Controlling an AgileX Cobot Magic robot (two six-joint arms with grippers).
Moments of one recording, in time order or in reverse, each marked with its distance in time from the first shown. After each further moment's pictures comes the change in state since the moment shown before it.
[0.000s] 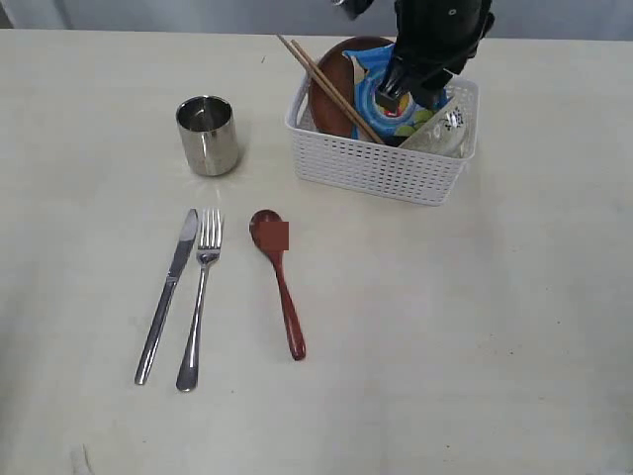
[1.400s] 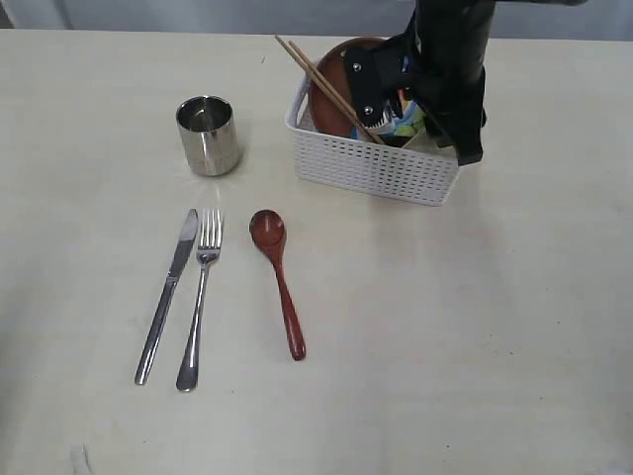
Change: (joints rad) left arm 0.000 0.000 0.000 0.000 0.000 0.000; right arm -0.029 0.009 0.211 -0.053 -0.221 -0.746
